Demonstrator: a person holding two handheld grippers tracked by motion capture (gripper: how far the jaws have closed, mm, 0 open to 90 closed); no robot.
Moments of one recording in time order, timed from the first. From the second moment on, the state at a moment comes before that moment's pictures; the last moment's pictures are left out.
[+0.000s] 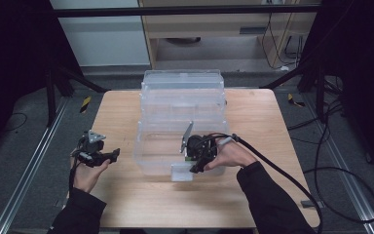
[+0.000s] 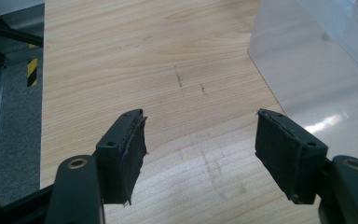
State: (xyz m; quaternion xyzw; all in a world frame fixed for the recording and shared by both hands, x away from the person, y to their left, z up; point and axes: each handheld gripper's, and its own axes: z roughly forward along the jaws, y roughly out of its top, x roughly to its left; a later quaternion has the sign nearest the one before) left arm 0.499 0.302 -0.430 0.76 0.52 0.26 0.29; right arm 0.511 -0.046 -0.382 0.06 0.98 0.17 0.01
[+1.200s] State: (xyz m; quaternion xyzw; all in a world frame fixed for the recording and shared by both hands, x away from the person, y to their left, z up) left arm 0.500 0.301 -0.423 0.76 0.51 0.27 0.30; right arm 0.518 -0.038 -0.403 0.07 0.99 0.14 -0.01
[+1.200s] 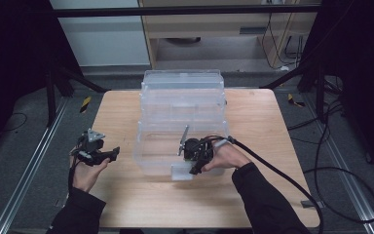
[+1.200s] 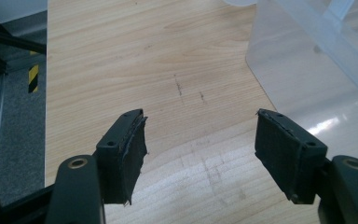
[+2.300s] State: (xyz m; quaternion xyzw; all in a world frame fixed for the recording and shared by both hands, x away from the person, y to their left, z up) left arm 0.539 0.266 -0.340 0.81 0.40 0.28 0.33; right arm 0.518 -0.042 -0.404 0.06 0.99 0.16 -0.01
